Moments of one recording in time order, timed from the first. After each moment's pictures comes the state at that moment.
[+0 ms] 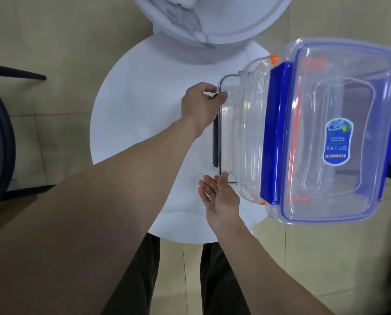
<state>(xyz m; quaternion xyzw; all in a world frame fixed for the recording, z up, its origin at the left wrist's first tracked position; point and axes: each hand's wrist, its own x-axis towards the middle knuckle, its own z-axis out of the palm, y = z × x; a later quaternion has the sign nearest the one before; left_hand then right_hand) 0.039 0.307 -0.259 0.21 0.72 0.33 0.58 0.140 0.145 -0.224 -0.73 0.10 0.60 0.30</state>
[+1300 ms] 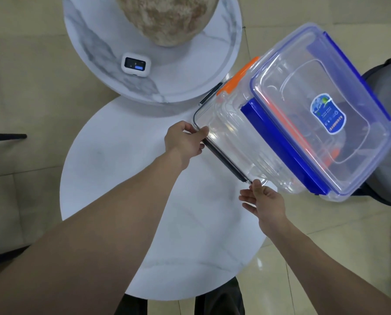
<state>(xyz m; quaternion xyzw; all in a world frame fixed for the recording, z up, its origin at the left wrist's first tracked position) 0.074 0.356 -0.249 0.13 0.71 0.32 0.62 0.284 0.251 -0.225 -0.81 -0.15 0.52 0.24</state>
